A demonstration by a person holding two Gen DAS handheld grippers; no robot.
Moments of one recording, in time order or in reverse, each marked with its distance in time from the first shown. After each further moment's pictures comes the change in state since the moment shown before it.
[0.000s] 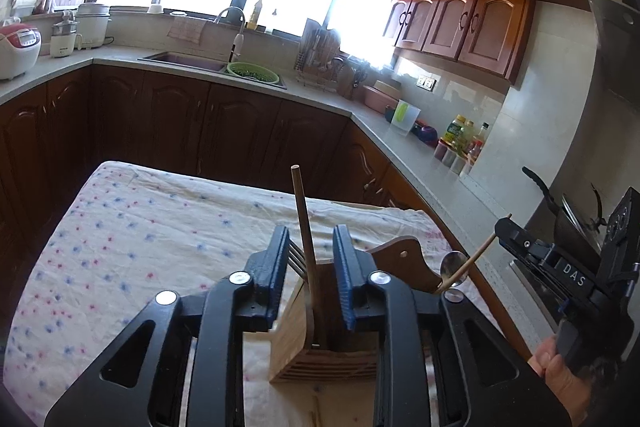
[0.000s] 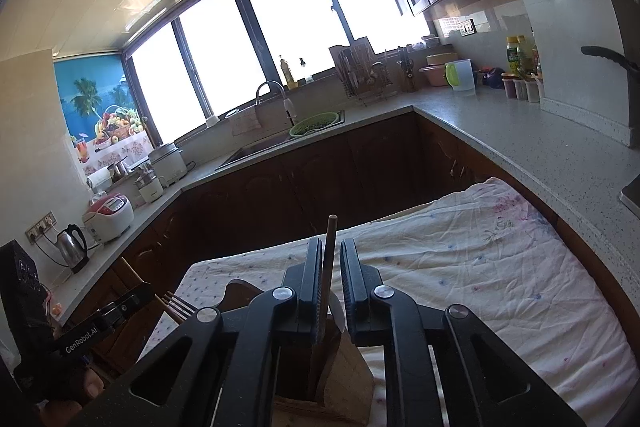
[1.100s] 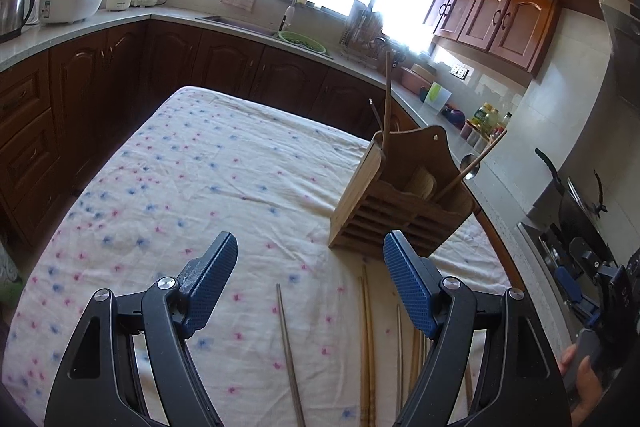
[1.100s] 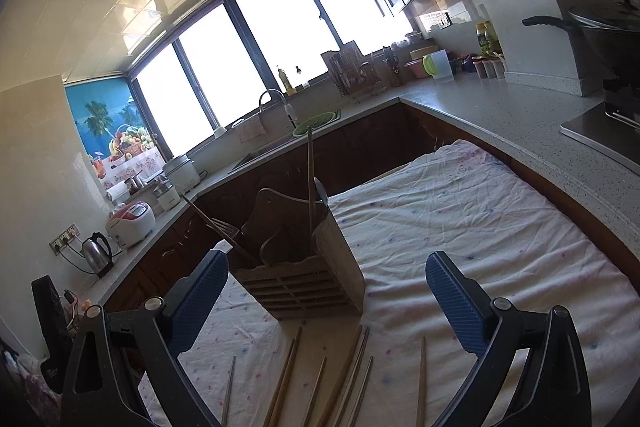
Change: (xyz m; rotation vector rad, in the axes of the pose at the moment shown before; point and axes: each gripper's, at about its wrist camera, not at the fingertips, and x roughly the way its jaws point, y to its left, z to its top) left arm -0.112 0.048 -0.104 -0.115 0.098 0.105; right arm -0.129 -0.022 -0.078 0.096 -0.016 0.024
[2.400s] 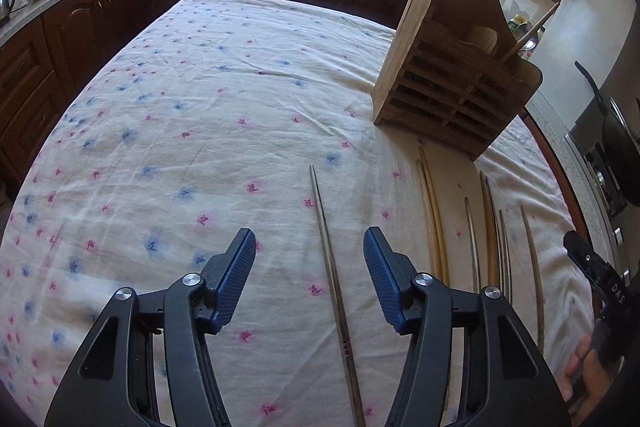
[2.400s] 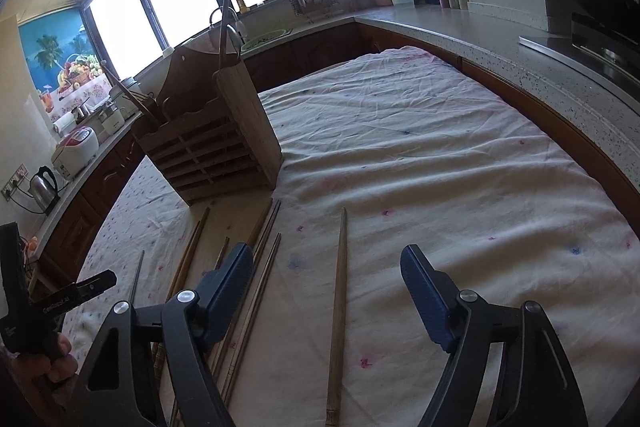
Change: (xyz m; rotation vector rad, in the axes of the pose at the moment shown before) left arm 0.064 0.007 -0.062 0.082 0.297 0.117; right arm 0.029 -0.047 -0.083 -0.060 0.276 -0.205
